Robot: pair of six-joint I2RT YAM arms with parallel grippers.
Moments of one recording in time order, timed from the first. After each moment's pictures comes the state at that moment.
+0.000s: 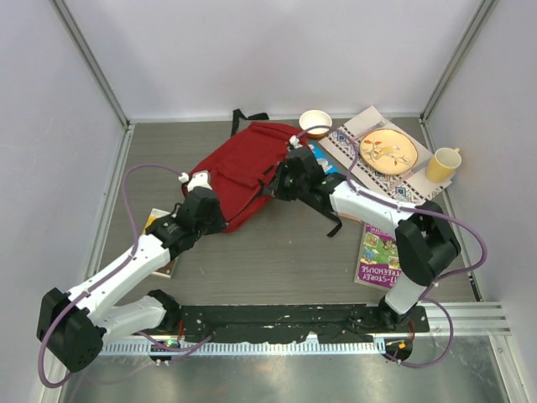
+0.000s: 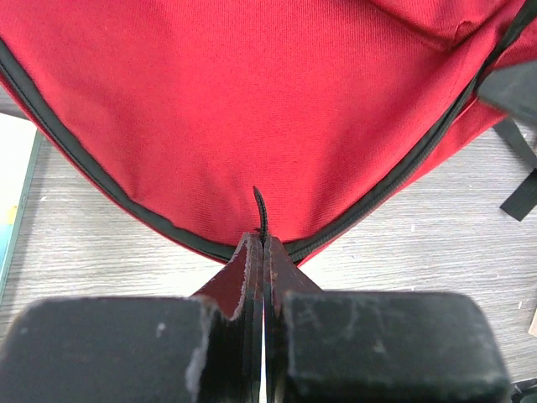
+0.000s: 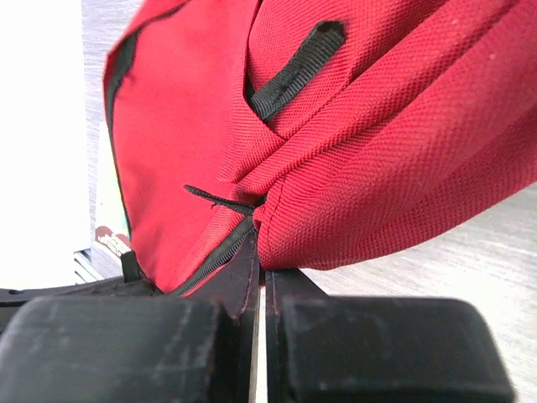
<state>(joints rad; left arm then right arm) -0.61 1.05 0.76 -0.48 -0.27 -0.67 0.68 1.67 1.18 -0.14 -0.10 0.83</state>
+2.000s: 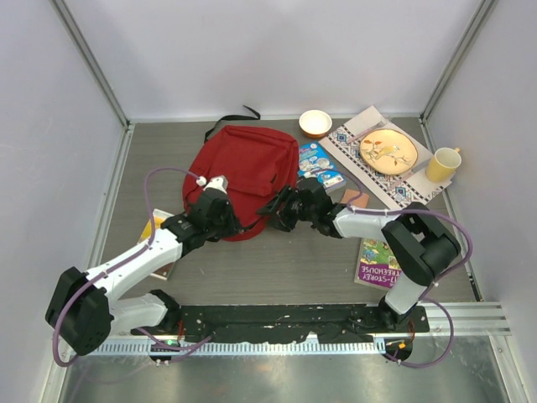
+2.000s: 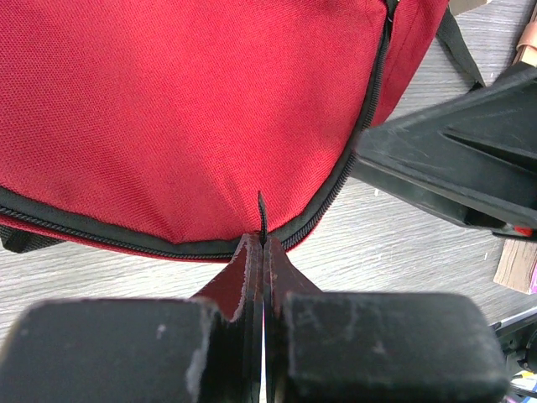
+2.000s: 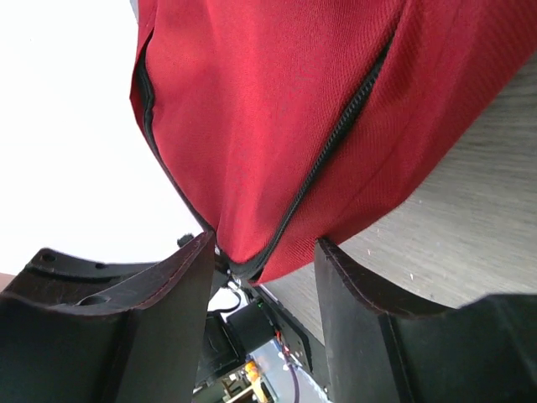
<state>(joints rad) -0.64 1.16 0.72 -0.33 -0.08 -0.71 0.68 1.66 0.80 0.30 -0.32 1.32</state>
